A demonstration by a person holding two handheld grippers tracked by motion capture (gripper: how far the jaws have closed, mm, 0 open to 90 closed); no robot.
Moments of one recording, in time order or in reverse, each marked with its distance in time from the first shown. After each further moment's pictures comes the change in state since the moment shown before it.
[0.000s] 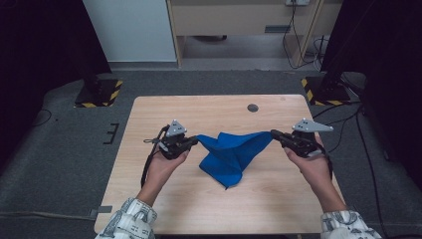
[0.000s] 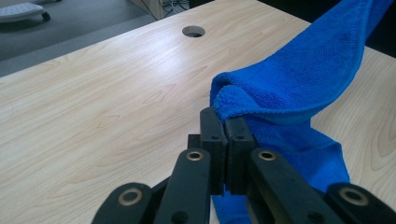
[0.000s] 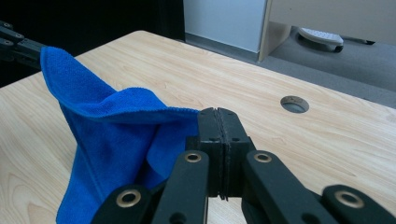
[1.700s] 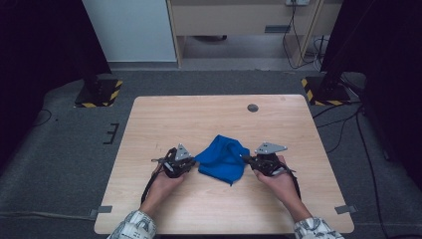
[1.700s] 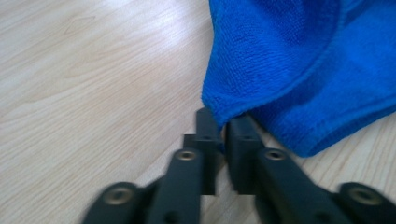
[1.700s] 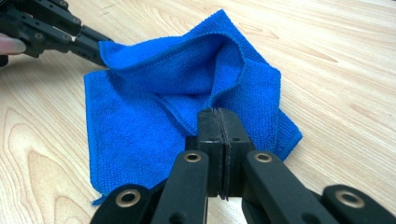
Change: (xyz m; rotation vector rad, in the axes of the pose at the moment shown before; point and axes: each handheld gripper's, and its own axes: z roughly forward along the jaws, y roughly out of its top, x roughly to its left) left arm 0.009 -0.096 0.053 0.148 0.037 0.126; right arm 0.055 -0.073 0.081 0.160 0.111 -0.049
